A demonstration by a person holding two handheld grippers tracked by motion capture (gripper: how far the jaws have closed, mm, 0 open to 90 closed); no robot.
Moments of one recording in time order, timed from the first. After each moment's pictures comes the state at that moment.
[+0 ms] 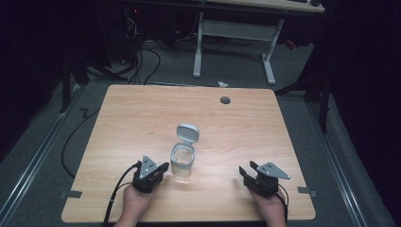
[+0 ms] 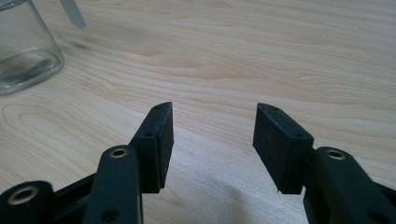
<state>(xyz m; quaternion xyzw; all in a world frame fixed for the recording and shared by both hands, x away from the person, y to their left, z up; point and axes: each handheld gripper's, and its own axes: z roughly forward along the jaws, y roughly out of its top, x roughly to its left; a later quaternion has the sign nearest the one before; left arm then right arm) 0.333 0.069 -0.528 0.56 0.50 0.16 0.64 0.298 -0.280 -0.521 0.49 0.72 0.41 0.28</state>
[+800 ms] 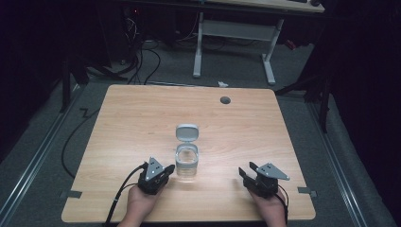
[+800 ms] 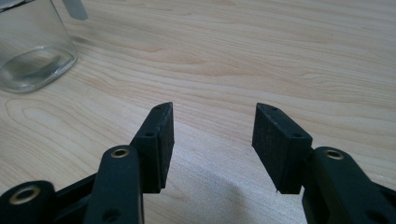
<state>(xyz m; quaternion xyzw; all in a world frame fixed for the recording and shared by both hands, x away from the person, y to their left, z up) 0.321 0.057 -0.528 0.58 0.49 0.14 0.64 0.295 -0.278 -0.521 0.48 0.73 0.40 0.28</state>
